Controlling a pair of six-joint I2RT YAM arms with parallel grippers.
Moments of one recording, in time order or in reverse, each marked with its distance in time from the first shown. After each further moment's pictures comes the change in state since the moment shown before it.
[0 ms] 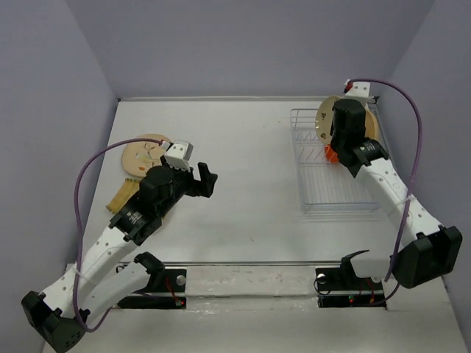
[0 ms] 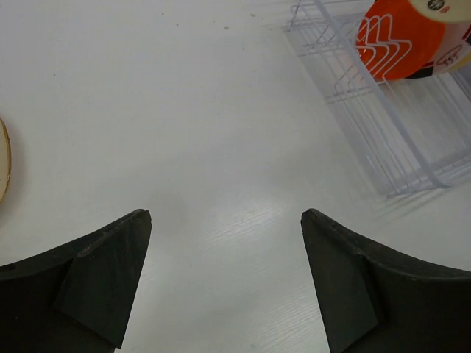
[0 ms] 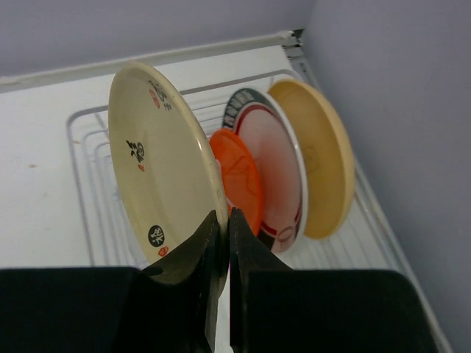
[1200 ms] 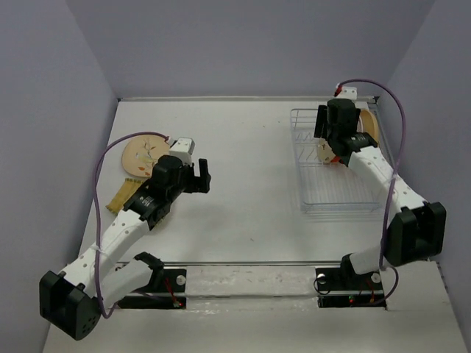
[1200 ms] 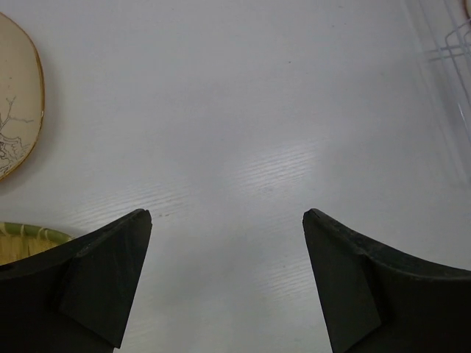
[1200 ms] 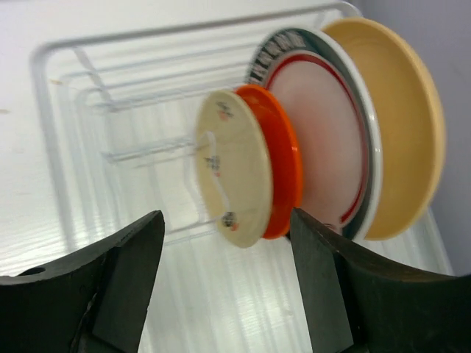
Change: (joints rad) left arm 0.105 0.176 -0.020 -0.030 0.000 0.028; right arm -0.064 0.275 0.067 -0.055 -0.058 -0.007
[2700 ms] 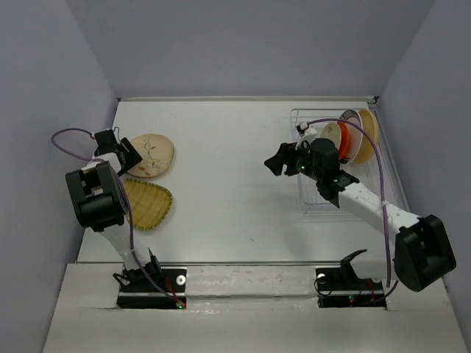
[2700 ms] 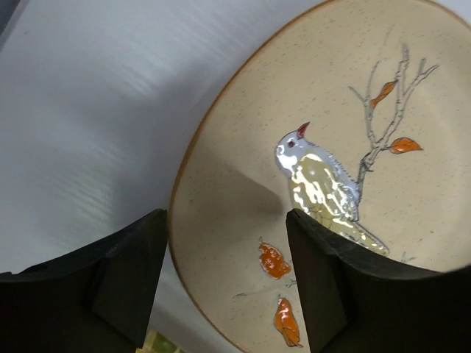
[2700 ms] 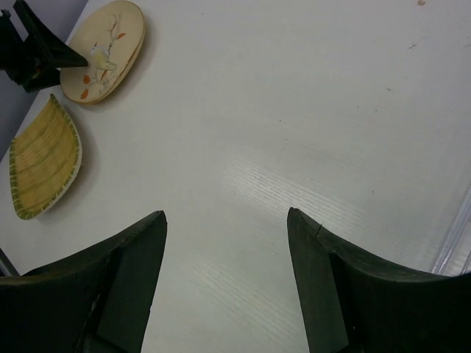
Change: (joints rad) left arm 0.887 0.916 0.346 0.178 0.159 -0.067; right arm 0.210 -0.241 -0.513 0.554 -0.827 0.261
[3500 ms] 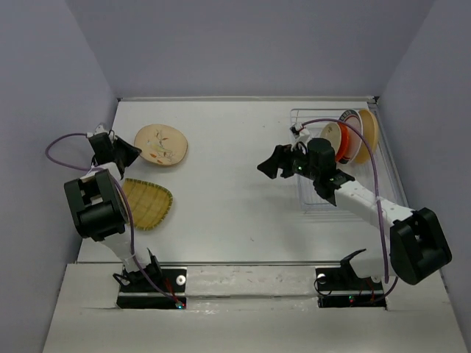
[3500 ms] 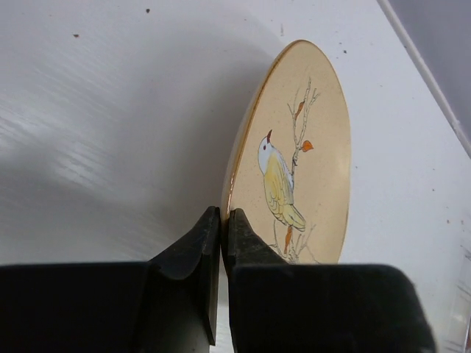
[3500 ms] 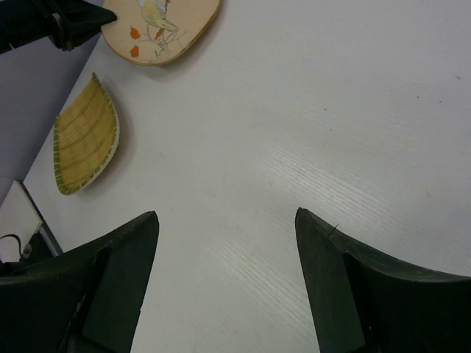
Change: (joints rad) left arm 0.026 -0.058 -0.118 0.333 0.300 -0.210; right arm 0.002 0.040 0.000 0.039 -0.118 0.042
